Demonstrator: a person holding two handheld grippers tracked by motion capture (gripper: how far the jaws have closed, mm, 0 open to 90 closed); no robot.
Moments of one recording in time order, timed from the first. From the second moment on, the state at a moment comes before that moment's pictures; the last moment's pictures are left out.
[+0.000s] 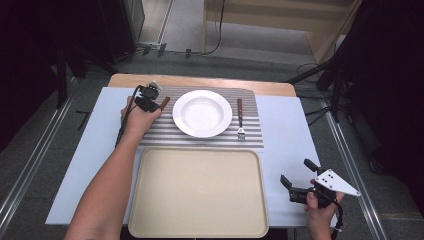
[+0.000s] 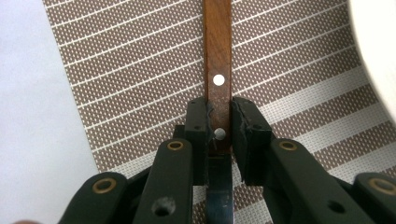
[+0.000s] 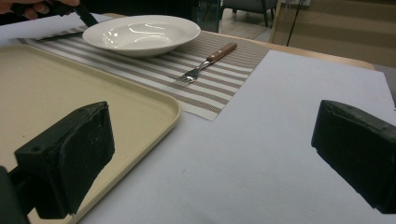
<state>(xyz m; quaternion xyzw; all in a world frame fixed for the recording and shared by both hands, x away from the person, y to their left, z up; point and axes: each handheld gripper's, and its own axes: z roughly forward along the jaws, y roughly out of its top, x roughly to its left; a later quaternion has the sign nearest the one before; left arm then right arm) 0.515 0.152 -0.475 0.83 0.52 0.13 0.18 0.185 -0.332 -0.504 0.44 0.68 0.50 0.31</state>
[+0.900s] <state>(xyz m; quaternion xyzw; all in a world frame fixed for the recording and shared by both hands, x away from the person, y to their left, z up) 0.521 0.160 -0.470 0.83 0.52 0.09 0.17 0.190 -0.333 -0.506 0.45 0.68 0.50 0.30</state>
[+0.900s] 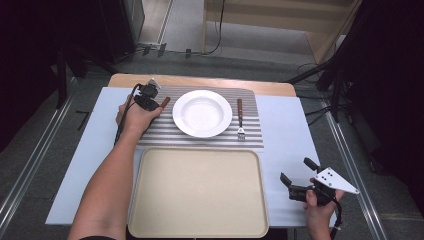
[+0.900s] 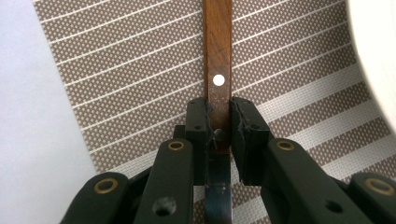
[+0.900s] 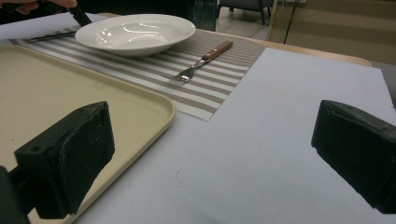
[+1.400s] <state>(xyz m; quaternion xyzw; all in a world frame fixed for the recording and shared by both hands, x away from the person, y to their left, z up) 0.504 0.167 -0.449 0.84 0.51 0.09 0.19 0.191 -0.336 -0.507 0.45 0.68 0.49 0.31</state>
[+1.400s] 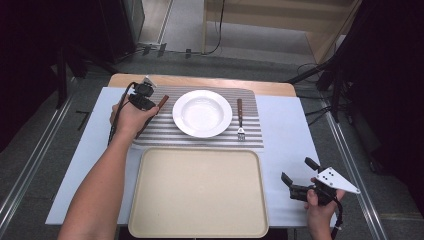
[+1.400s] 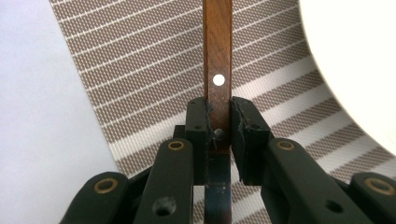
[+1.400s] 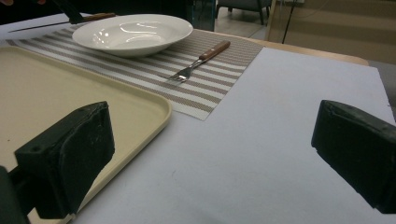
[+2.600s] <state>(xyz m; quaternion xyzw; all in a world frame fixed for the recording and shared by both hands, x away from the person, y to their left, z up) 0.419 0.163 -0.421 0.85 0.45 0.07 0.25 0.192 -0.336 -0.508 0.45 0.68 0.50 0.30</state>
